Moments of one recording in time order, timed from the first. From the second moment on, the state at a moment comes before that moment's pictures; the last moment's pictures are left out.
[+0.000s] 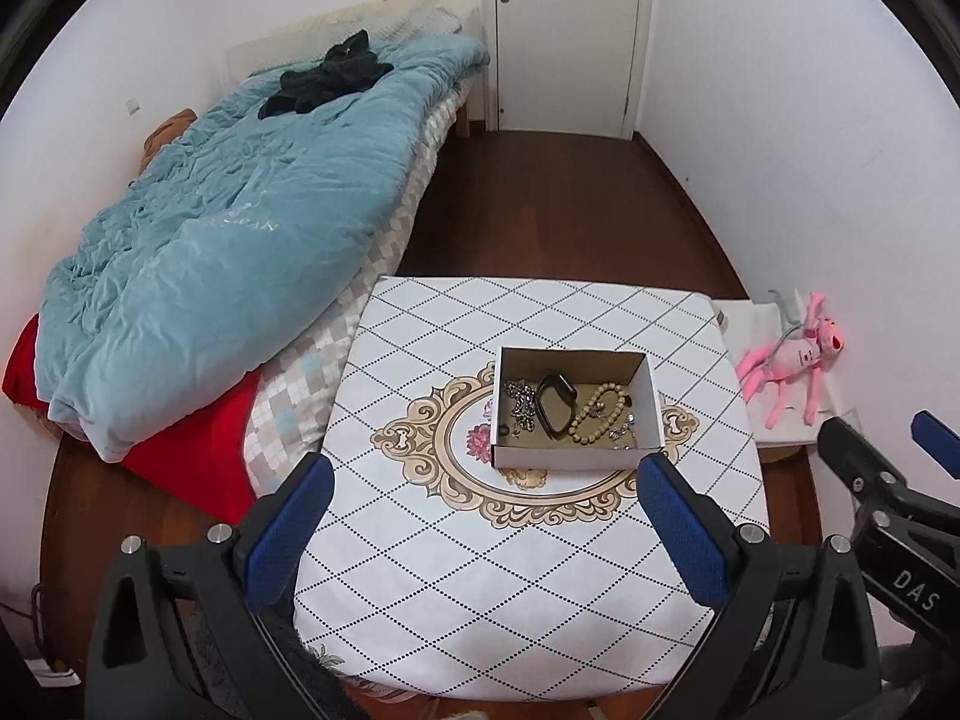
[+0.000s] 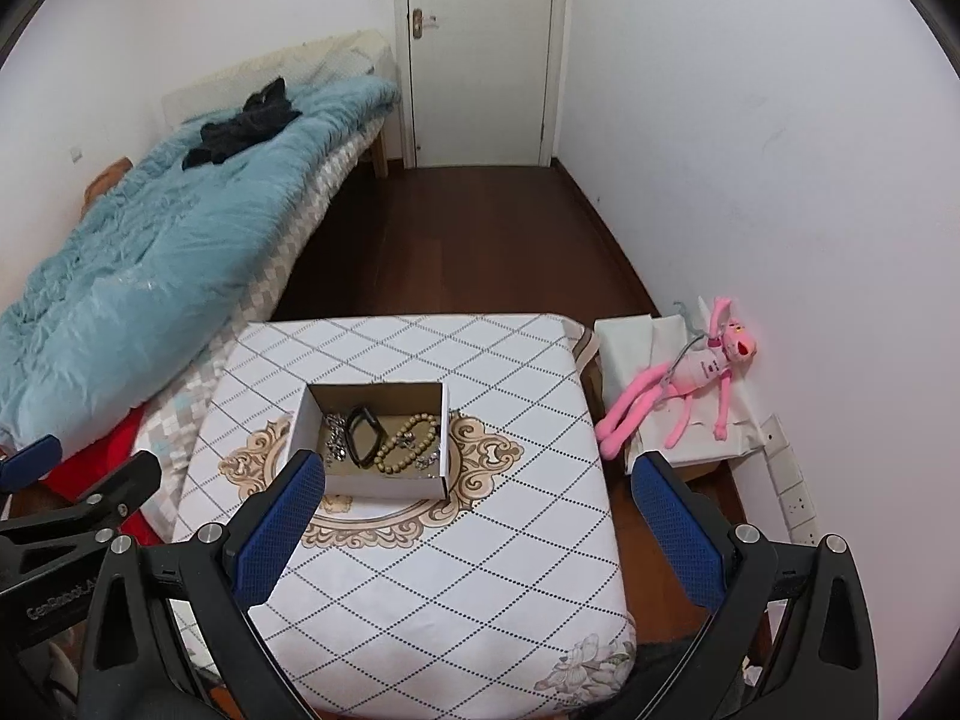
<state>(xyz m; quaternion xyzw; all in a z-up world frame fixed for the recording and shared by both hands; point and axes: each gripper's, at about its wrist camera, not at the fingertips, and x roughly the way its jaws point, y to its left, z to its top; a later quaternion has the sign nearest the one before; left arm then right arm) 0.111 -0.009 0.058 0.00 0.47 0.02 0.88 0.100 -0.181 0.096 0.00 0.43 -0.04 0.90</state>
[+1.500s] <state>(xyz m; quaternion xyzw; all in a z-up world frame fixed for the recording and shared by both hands) 0.131 0.005 0.036 0.00 0.49 0.03 0.87 0.132 -0.171 0.064 0.00 0.48 -0.02 0.88</state>
